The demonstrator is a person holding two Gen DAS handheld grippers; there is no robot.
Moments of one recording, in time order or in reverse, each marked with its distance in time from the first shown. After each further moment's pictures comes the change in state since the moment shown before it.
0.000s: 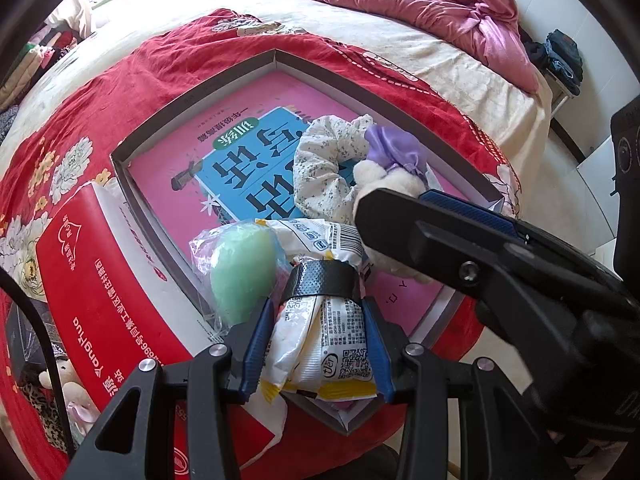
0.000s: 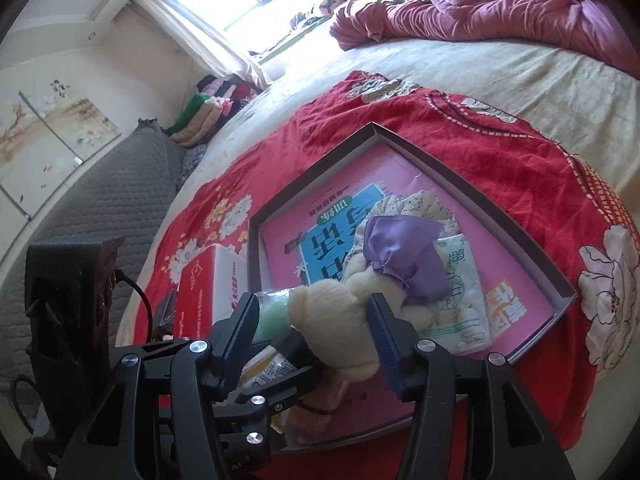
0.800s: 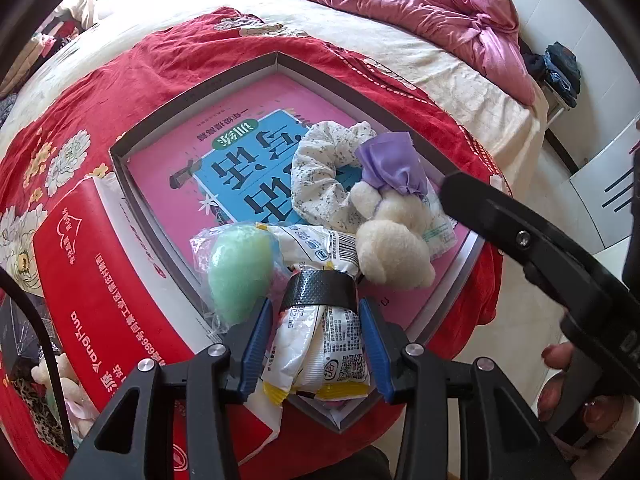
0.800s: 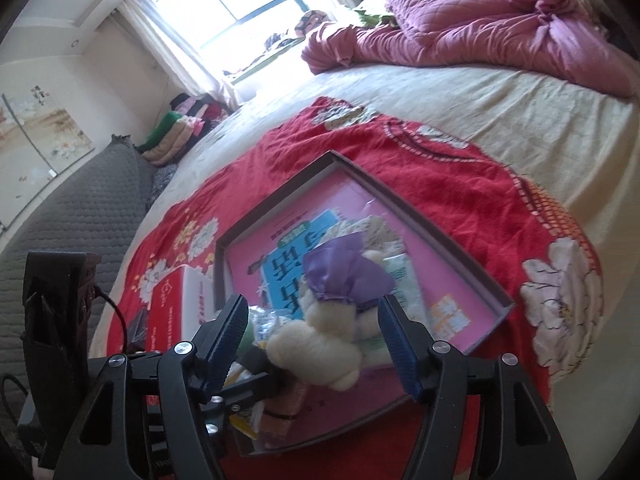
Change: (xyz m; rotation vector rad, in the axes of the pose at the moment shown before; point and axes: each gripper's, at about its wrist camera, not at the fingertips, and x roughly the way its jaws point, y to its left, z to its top) left arm -0.005 0.005 0.001 -0.034 -0.008 -0.039; right arm -0.029 -0.010 0.000 0.000 -0.104 -0.183
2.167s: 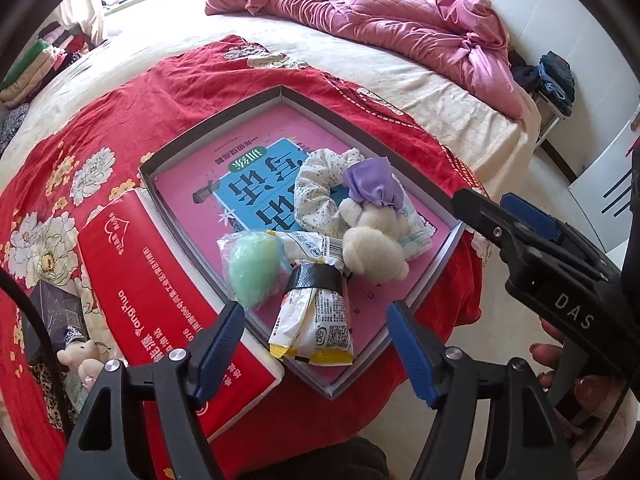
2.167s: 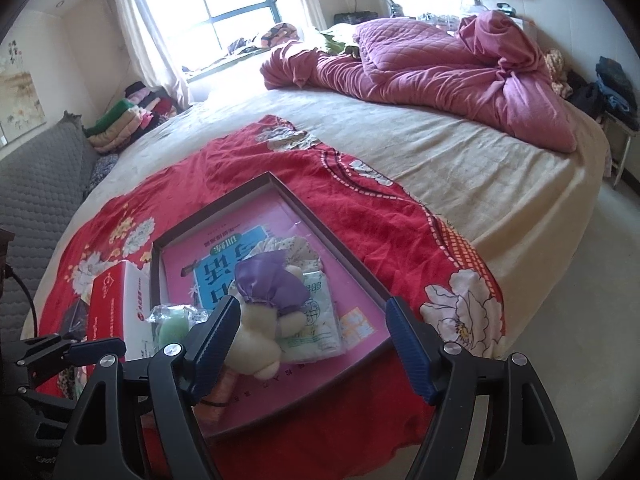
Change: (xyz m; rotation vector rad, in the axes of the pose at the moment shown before) left arm -0.045 -0.008 -0.013 0.008 -0.079 0.021; right arm -0.032 0.006 0.002 -0.103 -0.047 -0.248
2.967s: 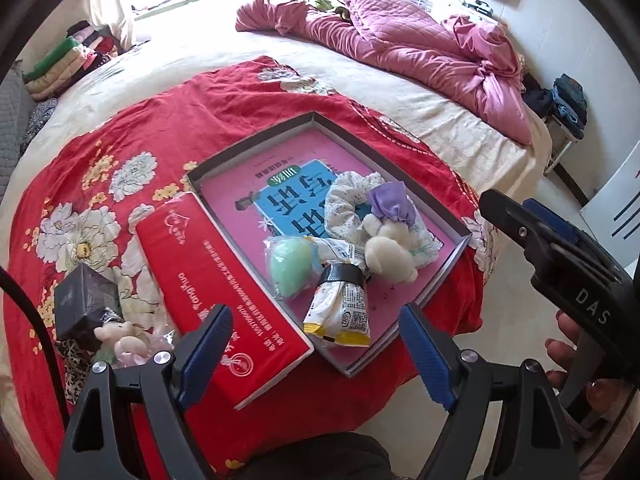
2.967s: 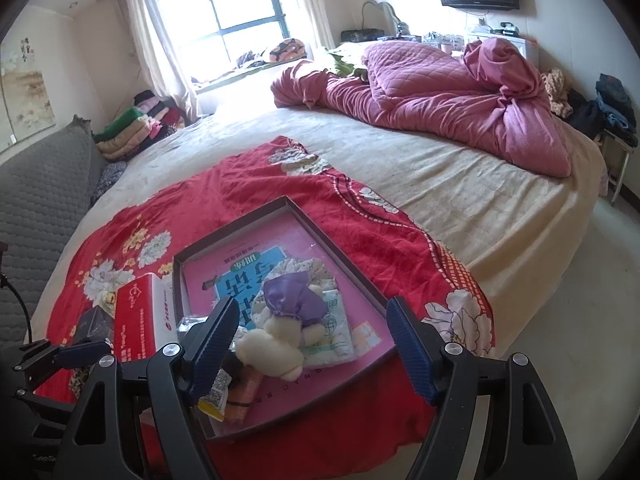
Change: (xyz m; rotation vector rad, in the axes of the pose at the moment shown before) left arm -0.046 0.015 -0.013 -0.061 -0.079 0.054; right arm -0.041 0.020 0.010 -0.032 -0.064 0.008
